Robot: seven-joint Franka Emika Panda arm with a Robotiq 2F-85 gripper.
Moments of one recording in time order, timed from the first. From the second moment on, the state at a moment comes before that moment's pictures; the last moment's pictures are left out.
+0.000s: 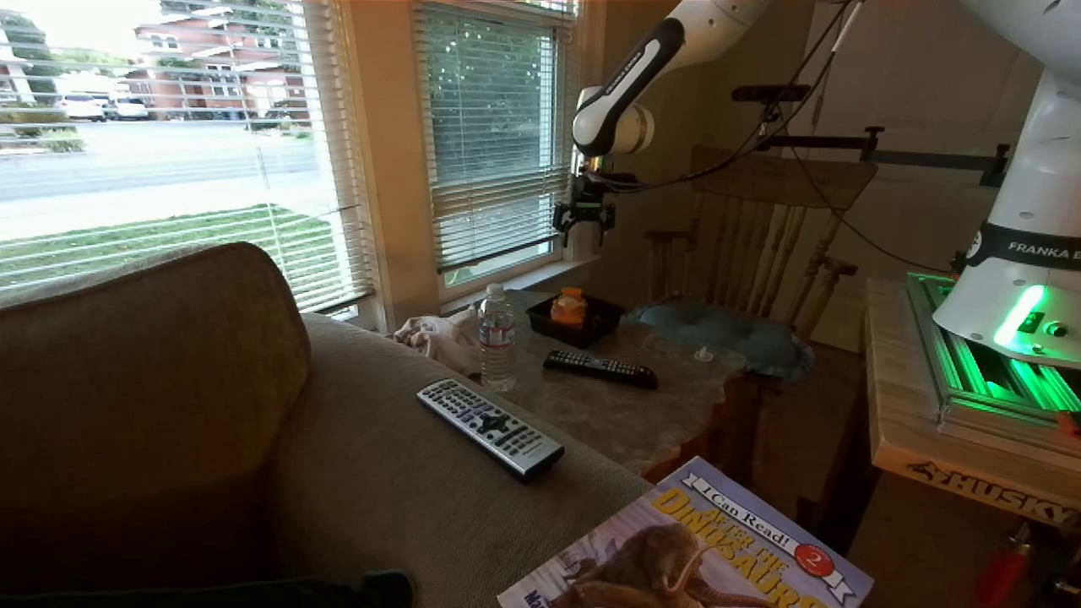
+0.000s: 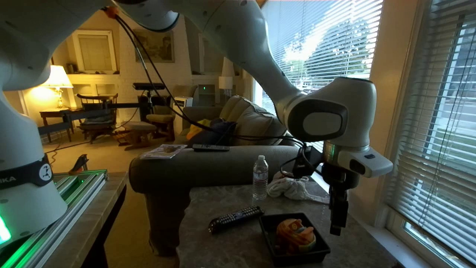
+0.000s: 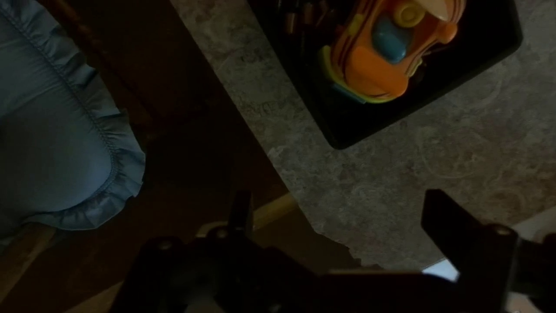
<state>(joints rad) -0.12 0.90 -0.10 -1.49 0.13 2.45 0.38</state>
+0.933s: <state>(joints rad) -0.03 1.08 -0.12 -1.32 0.16 2.46 0.75</state>
